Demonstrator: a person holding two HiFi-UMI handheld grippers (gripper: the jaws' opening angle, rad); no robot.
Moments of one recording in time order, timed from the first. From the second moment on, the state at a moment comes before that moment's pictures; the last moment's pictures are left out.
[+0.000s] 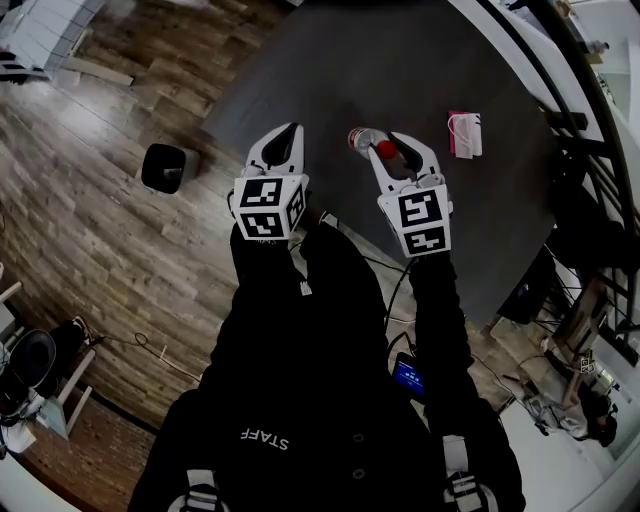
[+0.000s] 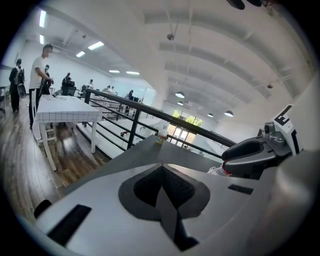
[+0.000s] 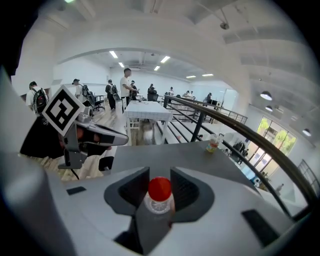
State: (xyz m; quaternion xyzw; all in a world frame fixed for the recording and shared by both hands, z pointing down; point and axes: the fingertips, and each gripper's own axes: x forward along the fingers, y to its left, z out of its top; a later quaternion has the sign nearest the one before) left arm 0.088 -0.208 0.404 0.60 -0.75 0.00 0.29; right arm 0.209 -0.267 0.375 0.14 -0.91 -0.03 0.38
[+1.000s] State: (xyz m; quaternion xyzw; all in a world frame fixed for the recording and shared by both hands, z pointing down) left arm -0.034 -0.084 0.388 0.50 -0.81 -0.05 0.29; right arm 0.061 -0.157 0.340 0.02 -0.93 -0.09 0.36
